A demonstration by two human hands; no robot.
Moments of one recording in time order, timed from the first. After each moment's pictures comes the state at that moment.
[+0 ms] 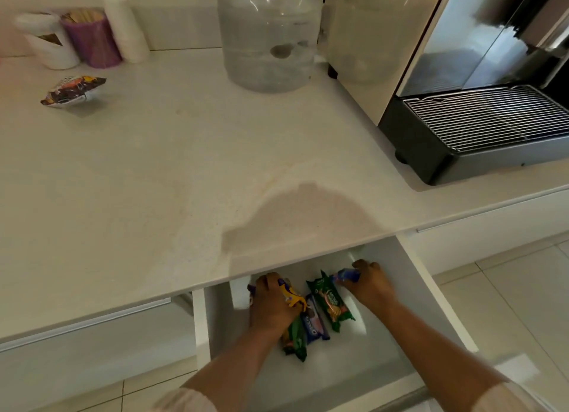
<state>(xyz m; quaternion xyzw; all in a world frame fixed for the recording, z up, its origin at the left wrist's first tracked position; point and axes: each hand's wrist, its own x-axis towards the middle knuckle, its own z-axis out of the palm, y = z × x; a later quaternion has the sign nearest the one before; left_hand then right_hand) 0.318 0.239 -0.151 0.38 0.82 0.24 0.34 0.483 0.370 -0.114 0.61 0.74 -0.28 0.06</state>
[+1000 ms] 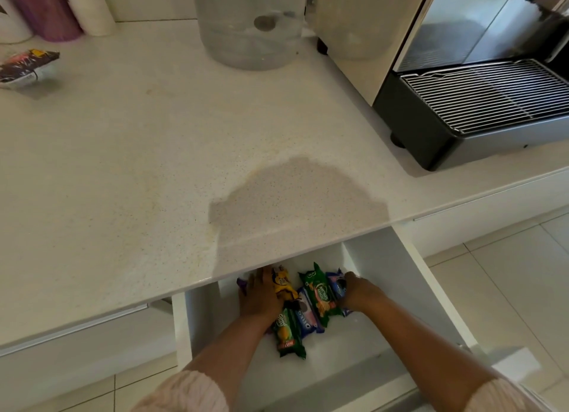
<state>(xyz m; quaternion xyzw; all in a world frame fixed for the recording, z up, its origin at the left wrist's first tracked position) 0.308 0.258 -0.182 0.42 0.82 0.08 0.38 0.483 0.365 -0.139 0.58 0.71 -0.28 0.29</state>
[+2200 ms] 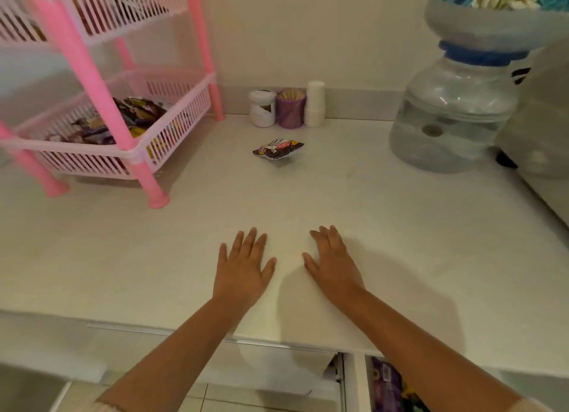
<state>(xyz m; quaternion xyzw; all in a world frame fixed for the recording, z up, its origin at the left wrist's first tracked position) 0.031 0.107 -0.005 0.38 0.92 0.06 0.03 0.146 0.259 0.002 0.27 0.93 -0.24 -0.10</state>
